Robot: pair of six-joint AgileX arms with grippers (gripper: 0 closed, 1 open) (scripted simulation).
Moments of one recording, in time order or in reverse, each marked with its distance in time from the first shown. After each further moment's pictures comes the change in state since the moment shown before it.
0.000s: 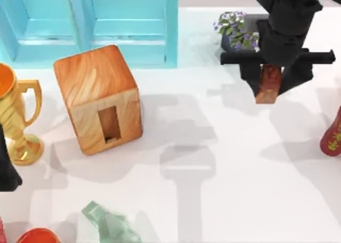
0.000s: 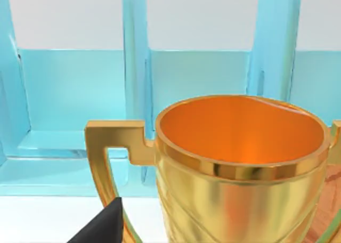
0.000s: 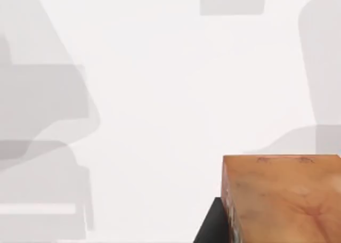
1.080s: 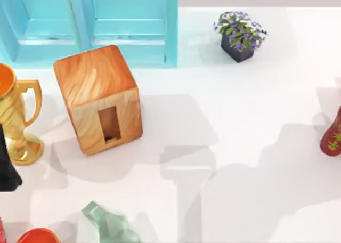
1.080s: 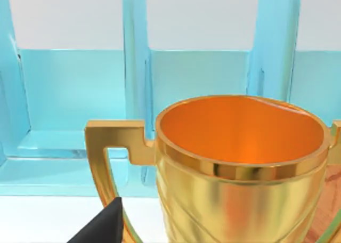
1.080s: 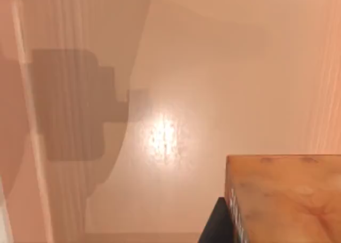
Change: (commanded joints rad) left arm 0.000 0.000 0.000 0.000 0.000 0.000; right arm -0.848 -0.300 -0.270 -0.035 -0.005 -0.855
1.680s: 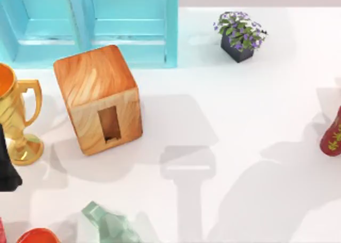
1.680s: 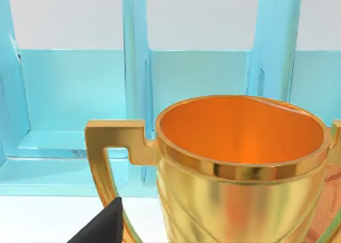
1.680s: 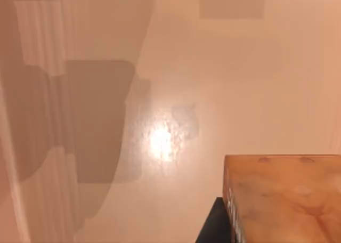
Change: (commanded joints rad) left arm 0.000 0.000 0.000 0.000 0.000 0.000; right arm 0.001 0.008 -0.142 0.153 0.000 0.000
